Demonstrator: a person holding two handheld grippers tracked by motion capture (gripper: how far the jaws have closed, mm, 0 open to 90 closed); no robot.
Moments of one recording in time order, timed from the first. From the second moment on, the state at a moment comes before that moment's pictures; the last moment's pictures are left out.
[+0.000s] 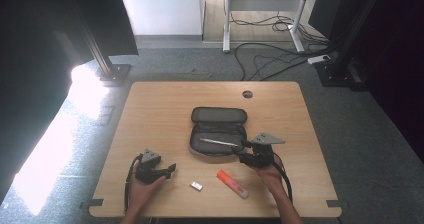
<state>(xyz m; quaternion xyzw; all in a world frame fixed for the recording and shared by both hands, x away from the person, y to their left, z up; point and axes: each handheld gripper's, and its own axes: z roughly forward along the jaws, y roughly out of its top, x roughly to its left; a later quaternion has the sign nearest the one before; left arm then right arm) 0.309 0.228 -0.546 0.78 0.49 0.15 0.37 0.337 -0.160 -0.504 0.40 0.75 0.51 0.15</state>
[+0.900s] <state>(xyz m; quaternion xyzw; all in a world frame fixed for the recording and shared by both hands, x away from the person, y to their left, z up) 0.309 0.228 -0.546 0.78 0.49 0.15 0.37 0.295 -0.170 -0.526 0.40 0.76 0.50 0.13</state>
